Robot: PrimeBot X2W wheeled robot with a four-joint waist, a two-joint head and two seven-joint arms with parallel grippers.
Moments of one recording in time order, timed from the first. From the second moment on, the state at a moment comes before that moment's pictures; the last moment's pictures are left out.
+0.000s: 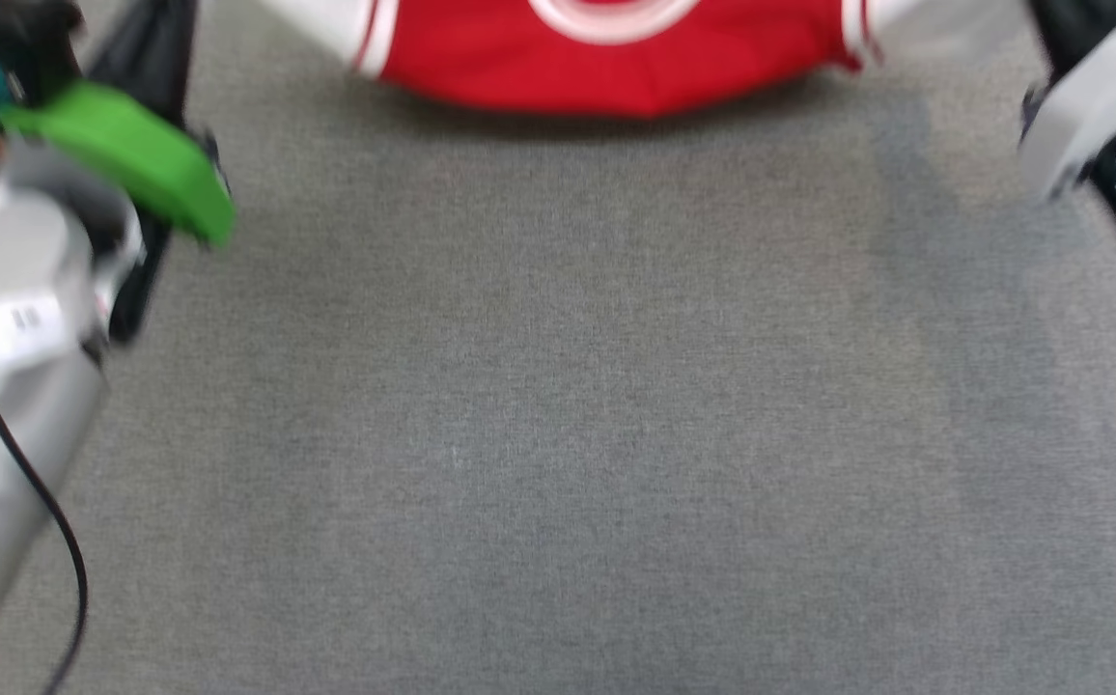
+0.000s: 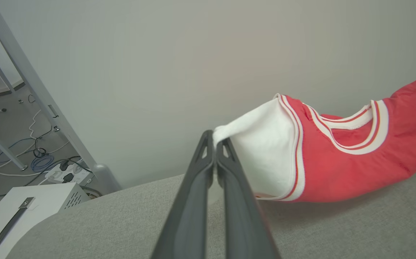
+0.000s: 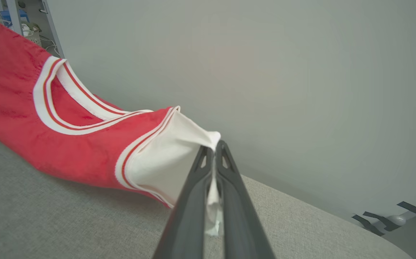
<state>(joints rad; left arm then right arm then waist) -0.98 0.61 -0.70 0.49 -0.78 -0.01 -0.26 -1.08 -0.52 0.69 0.66 0.61 0.13 -0.16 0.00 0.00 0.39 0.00</state>
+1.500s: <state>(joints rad) 0.09 0.54 -0.50 0.26 -0.79 0.16 -0.26 0.18 -0.41 0.12 0.23 0.50 0.13 -0.04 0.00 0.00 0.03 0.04</state>
